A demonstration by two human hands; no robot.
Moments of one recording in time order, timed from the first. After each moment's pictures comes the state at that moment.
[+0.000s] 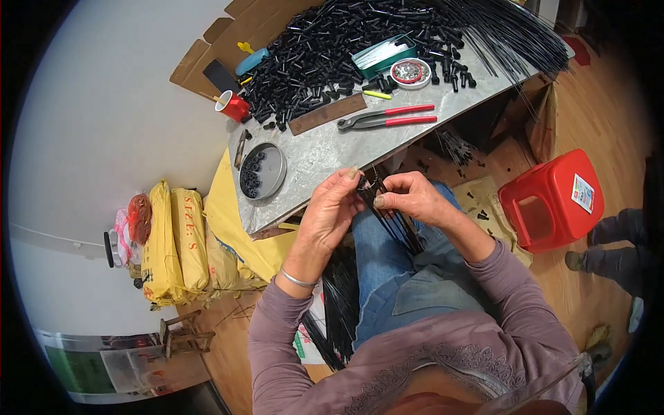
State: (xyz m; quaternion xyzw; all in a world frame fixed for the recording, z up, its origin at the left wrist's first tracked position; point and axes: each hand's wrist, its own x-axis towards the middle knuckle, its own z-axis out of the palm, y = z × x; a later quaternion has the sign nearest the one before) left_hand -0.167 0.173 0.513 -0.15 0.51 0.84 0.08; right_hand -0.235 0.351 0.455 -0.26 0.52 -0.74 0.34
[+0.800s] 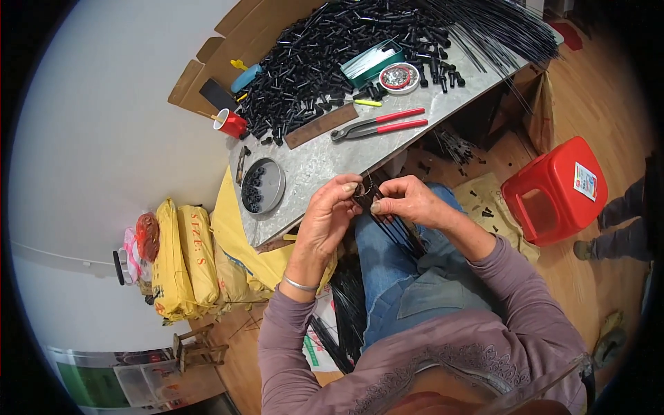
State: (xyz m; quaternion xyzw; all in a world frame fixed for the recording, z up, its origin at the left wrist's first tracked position) left_hand -0.173 0.175 0.518 -0.12 0.54 0.83 0.09; right_hand -0.239 0.355 0.450 -0.25 0.49 -0.75 0.35
